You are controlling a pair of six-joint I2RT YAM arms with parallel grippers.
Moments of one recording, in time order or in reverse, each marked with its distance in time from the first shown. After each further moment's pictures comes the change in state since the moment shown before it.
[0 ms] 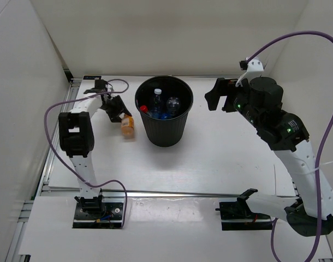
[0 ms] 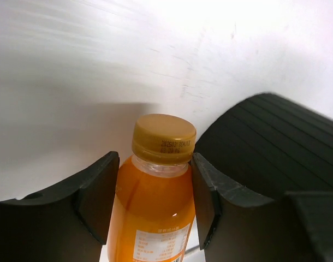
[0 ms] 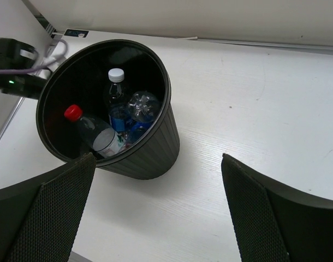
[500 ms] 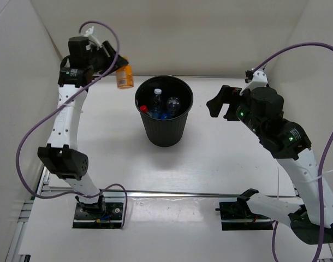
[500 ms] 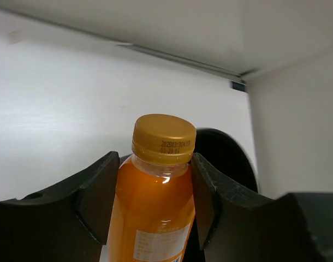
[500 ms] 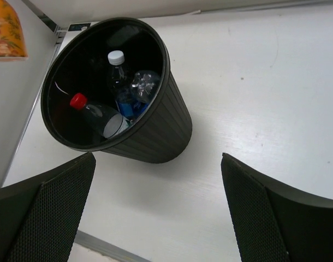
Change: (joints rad) left arm -0.012 -0.374 0.395 -0.002 -0.088 -0.033; right arm 0.000 -0.076 -0.102 -0.025 0.002 0.143
